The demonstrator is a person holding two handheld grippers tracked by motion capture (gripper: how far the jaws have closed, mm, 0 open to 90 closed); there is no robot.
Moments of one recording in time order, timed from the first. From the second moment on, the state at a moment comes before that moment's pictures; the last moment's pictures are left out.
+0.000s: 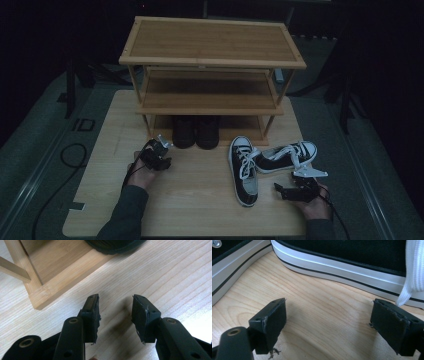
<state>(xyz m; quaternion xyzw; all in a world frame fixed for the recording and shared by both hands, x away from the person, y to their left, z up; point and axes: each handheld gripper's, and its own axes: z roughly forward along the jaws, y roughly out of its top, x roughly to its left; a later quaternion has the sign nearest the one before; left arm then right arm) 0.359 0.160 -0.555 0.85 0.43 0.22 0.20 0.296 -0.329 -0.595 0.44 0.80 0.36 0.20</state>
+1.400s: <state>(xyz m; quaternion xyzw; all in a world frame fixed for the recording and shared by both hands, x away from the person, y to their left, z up) 0.365 0.191 -0.568 0.81 0.47 0.21 0.28 0.293 -0.267 -0.518 0.36 0.86 0.35 0.13</state>
